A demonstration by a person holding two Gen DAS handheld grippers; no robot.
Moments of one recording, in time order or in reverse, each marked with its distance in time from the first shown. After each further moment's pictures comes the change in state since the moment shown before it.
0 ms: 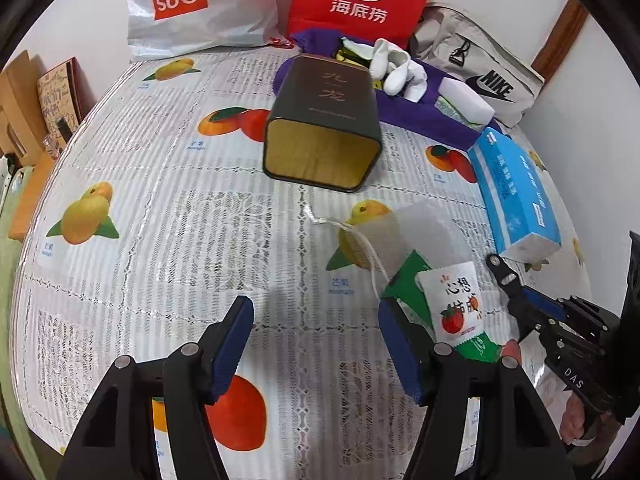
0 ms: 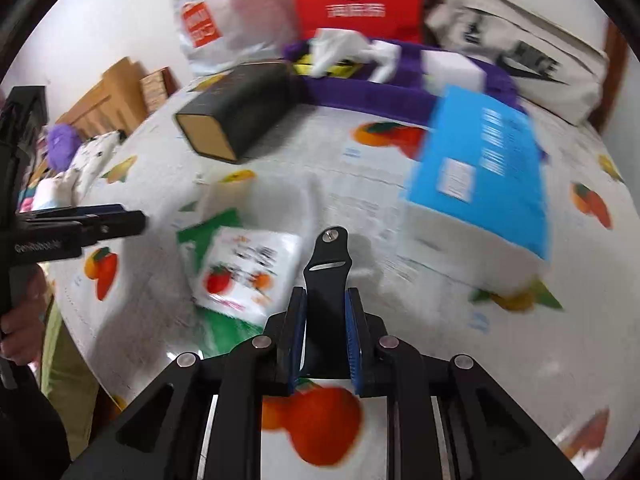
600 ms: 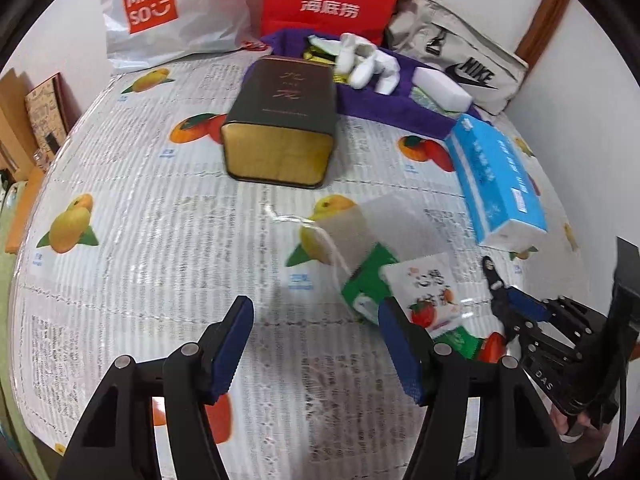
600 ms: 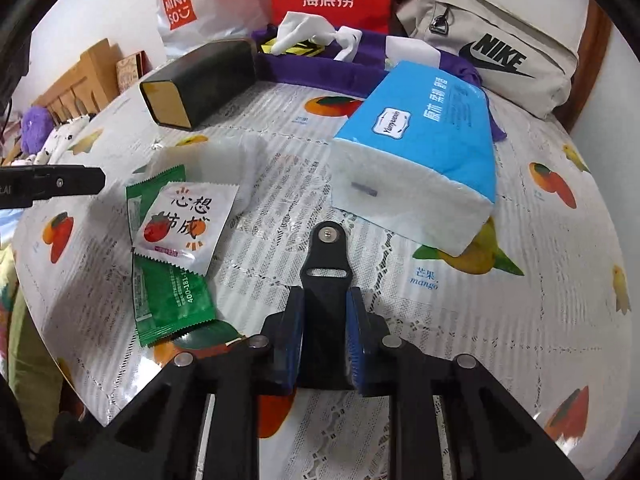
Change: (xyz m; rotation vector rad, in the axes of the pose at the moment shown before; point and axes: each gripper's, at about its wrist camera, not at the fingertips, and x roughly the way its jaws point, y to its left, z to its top) left arm -0.002 -0.029 -0.003 0.057 0.002 -0.023; right arm 0.004 -0.017 -0.025 -0.032 -0.003 -0.113
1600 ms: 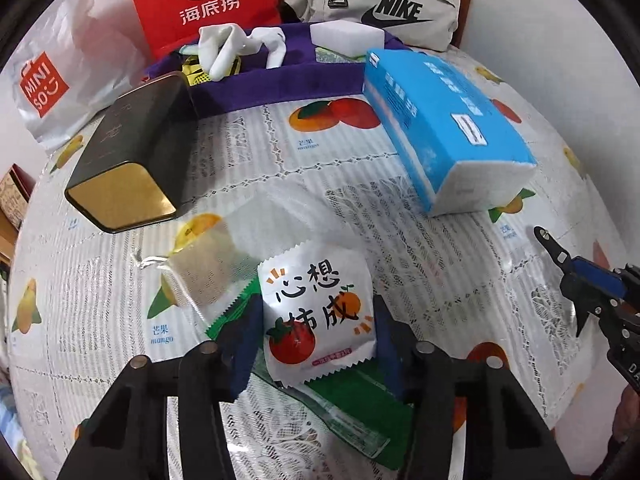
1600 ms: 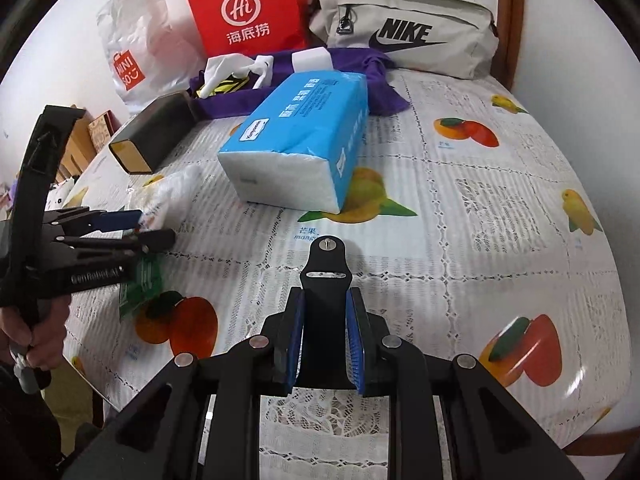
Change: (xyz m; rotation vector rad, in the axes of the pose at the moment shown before) left arm 0.054 -0.092 0.002 0.252 0.017 0.068; right arm -0.046 -0.067 -0.038 0.212 -0.061 -0.006
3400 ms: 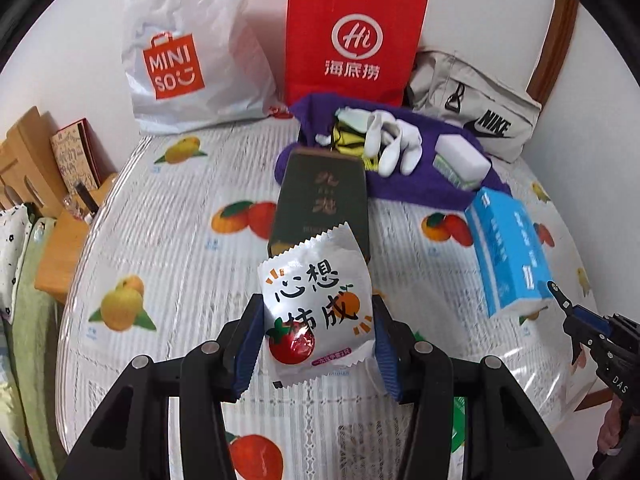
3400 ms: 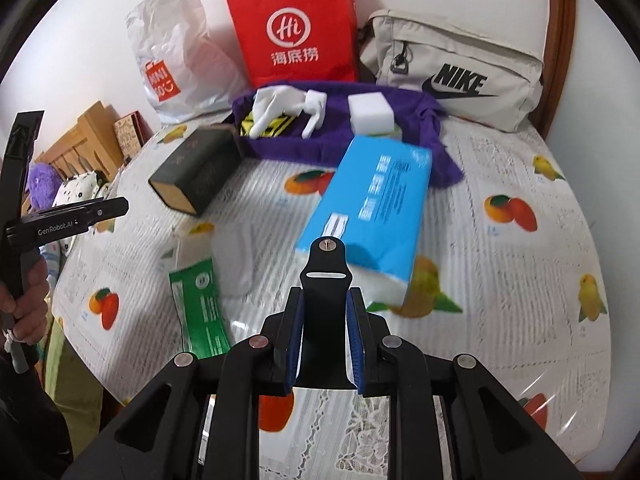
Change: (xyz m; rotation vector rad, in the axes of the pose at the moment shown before) left arm -0.080 0.124 0.024 -0.260 -0.143 0.058; right arm -0.020 0.047 0.075 -0.084 -0.005 0.055
